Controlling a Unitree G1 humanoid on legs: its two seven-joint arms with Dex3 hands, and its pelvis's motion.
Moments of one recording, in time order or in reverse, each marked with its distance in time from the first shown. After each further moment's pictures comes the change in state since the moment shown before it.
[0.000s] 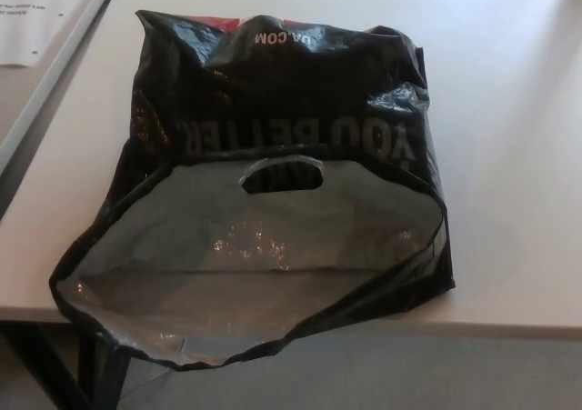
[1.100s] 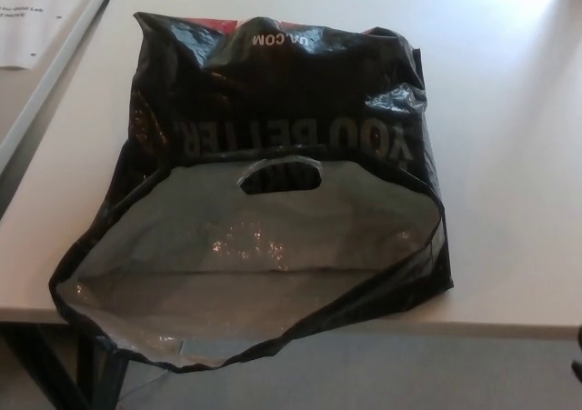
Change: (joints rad) left_arm 0.185 0.003 0.365 -0.754 -0.294 -0.475 -0.046; right_arm -0.073 0.031 -0.175 -0.512 -0.090 -0.346 -0.092
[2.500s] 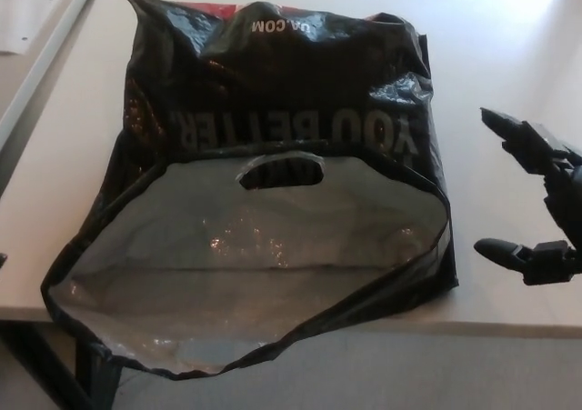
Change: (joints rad) left_arm -0.840 0.310 -0.153 0.346 0.045 0.530 -0.029; right_arm -0.902 -0.205 0.192 0.517 -0.315 0.169 -0.055
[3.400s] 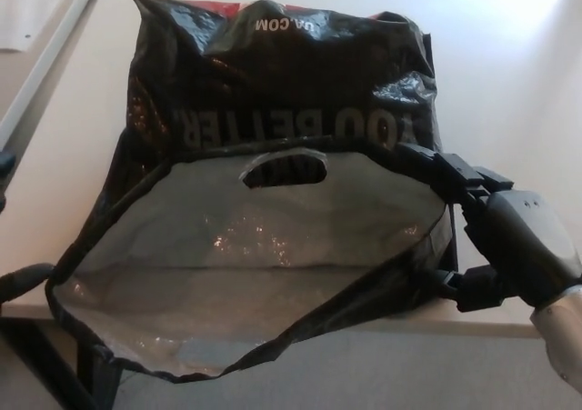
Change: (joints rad) left_arm -0.207 0.143 -0.191 0.239 0.076 0.322 -0.146; right_arm 0.037 0.085 0.140 -0.114 -0.051 0.083 -0.008
